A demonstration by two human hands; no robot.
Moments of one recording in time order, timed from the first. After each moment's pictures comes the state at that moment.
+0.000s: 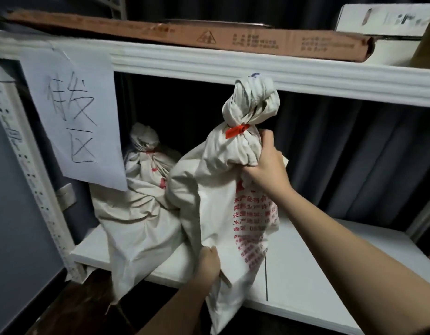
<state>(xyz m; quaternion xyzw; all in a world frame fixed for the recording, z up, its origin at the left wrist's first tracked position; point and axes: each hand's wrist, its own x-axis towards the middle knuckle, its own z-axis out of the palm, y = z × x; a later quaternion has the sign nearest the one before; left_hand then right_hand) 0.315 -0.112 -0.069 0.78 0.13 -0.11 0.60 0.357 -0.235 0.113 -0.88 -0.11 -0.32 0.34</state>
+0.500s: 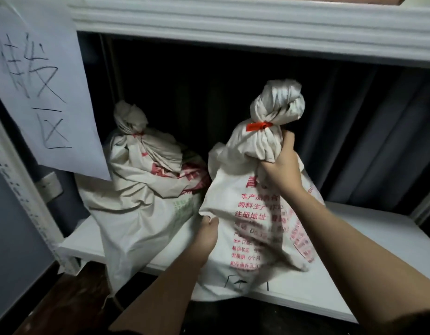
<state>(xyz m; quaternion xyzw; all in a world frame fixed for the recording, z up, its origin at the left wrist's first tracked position) 0.379 -0.122 -0.084 0.72 0.08 -0.14 0.67 0.403 -0.287 0.048 -0.84 -0.02 -0.33 0.44</state>
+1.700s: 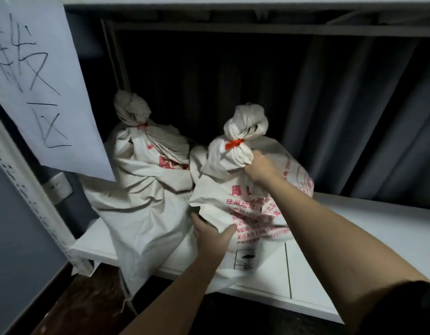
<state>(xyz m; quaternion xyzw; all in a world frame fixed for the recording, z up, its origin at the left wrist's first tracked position) 0.392 -0.110 -0.116 0.76 0.13 0.02 0.63 0.484 -0.235 0.005 -0.96 0.09 -0.06 0.27</state>
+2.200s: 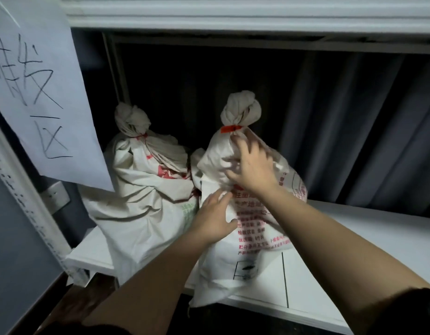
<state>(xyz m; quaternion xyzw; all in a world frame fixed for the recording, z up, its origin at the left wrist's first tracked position) 0.427 -0.096 -0.053 0.95 -0.19 0.01 0.25 0.462 -0.223 0.027 -0.96 -0.06 -0.26 0.08</state>
